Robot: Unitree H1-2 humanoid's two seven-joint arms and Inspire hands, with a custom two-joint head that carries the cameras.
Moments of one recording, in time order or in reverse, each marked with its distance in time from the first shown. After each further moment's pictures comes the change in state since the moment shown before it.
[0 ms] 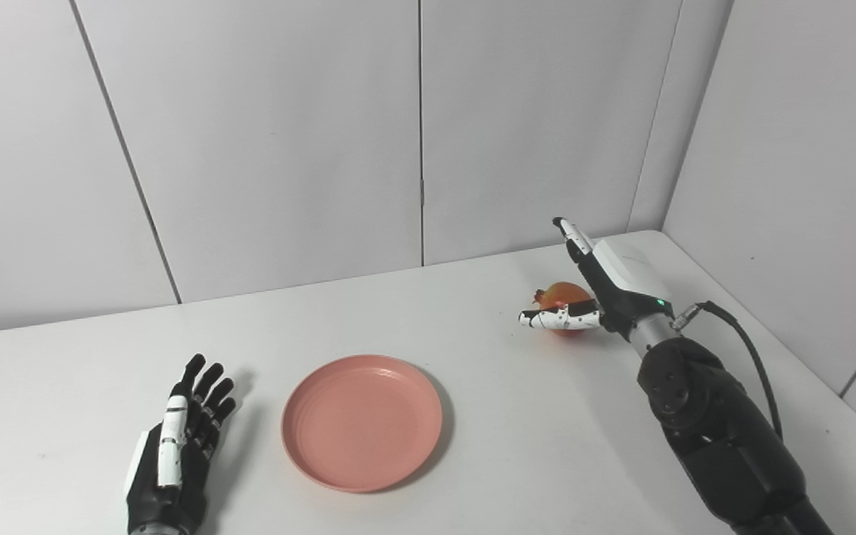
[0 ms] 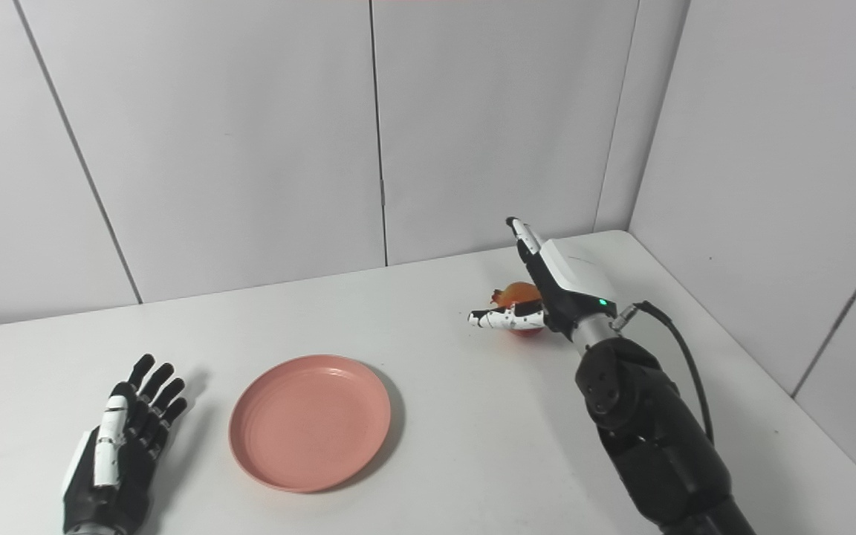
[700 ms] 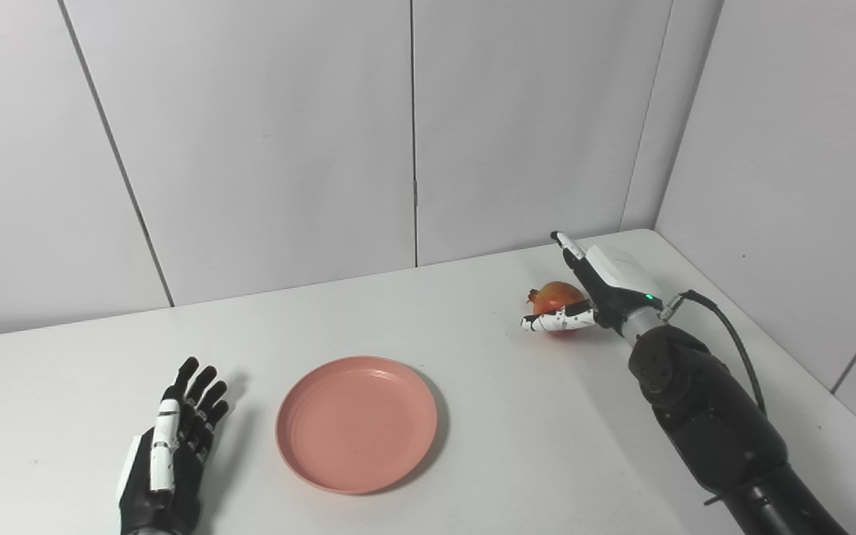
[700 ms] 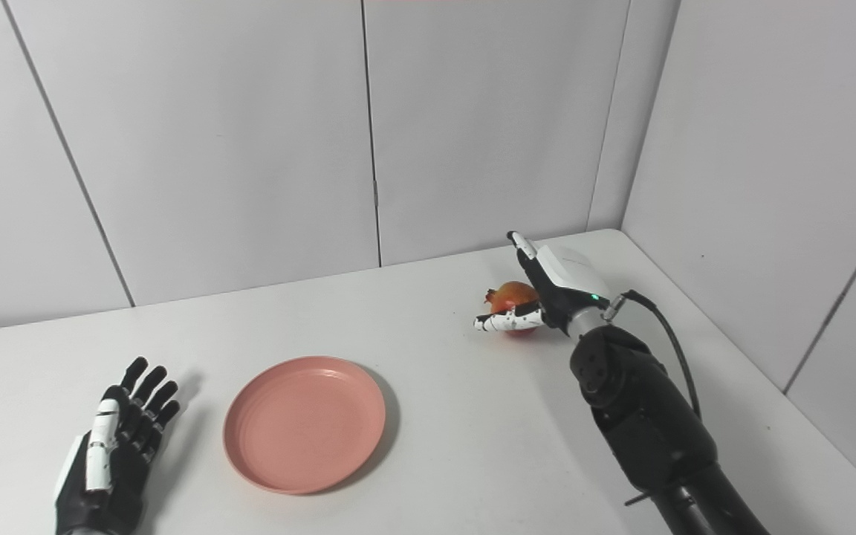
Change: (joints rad) left arm -0.001 0.003 0.000 -0.001 -0.007 0.005 -0.003; right arm -0.067 -0.028 0.025 0.188 0.015 0.000 0.003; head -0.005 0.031
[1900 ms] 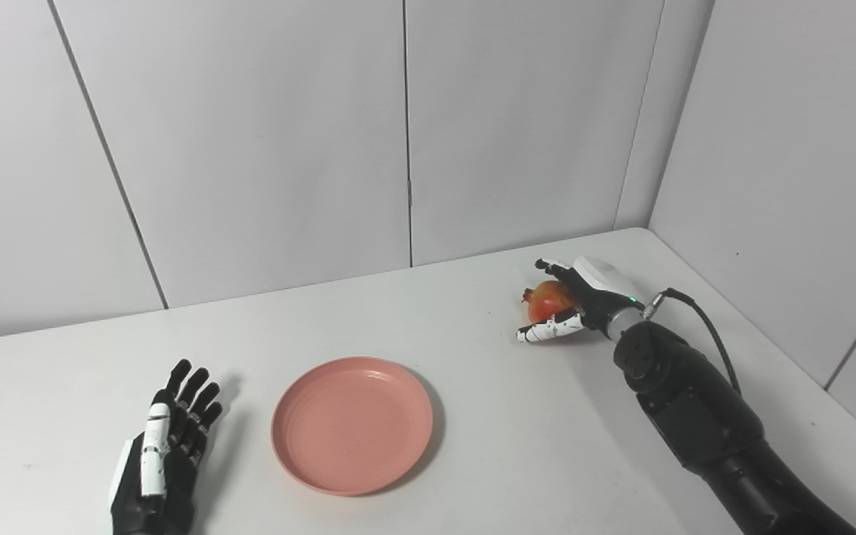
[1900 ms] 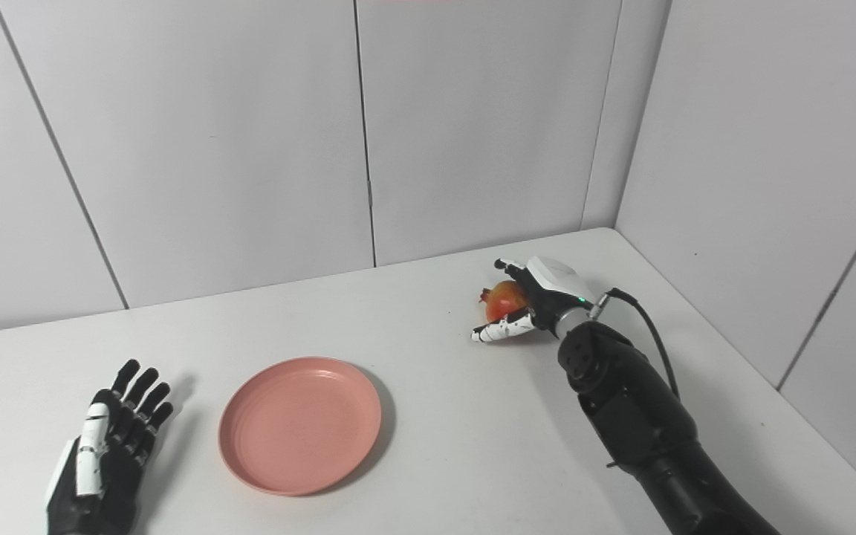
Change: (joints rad) left arm 0.000 0.005 0.004 -0.007 -0.022 0.026 -0.002; right arm -0.064 -0.001 0.043 0.151 0.092 0.001 0.006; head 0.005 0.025
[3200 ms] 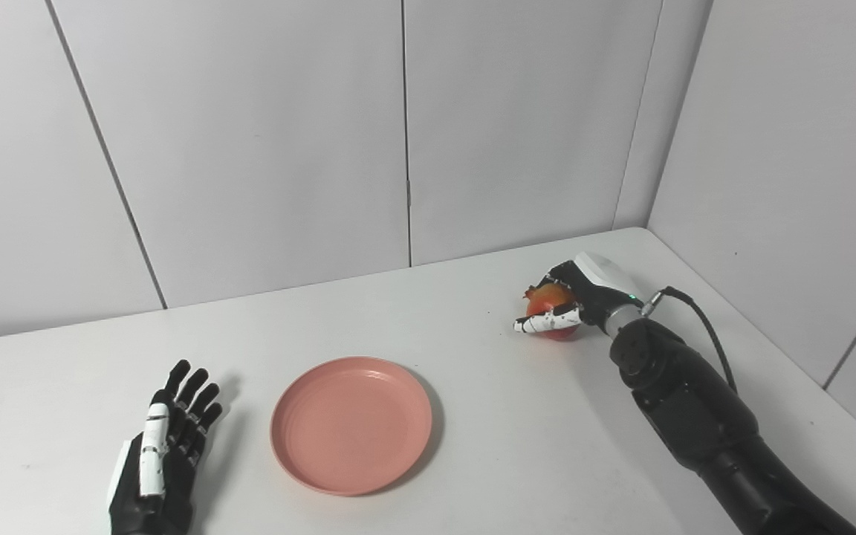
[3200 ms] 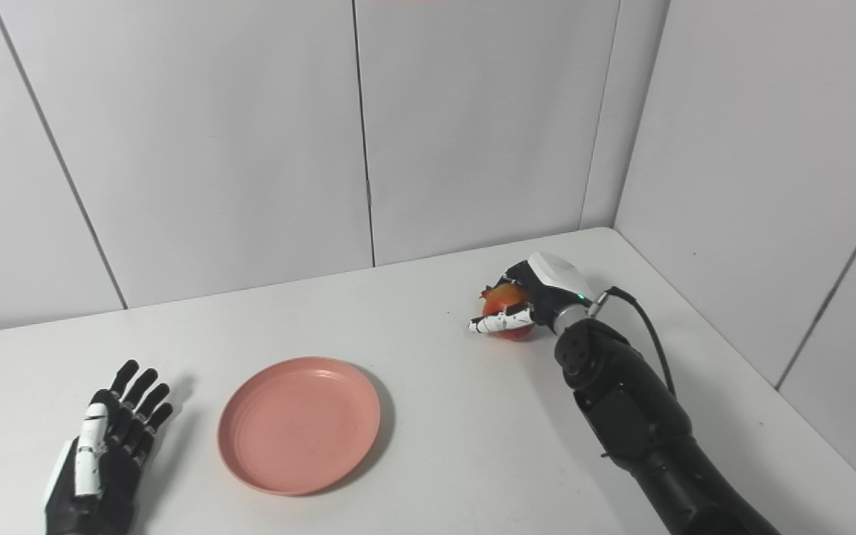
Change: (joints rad) left arm 0.001 0.001 -0.004 -0.007 0.003 0.007 0.003; right arm -0.008 0.003 0.005 -0.057 0.017 0.019 -0.054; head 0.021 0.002
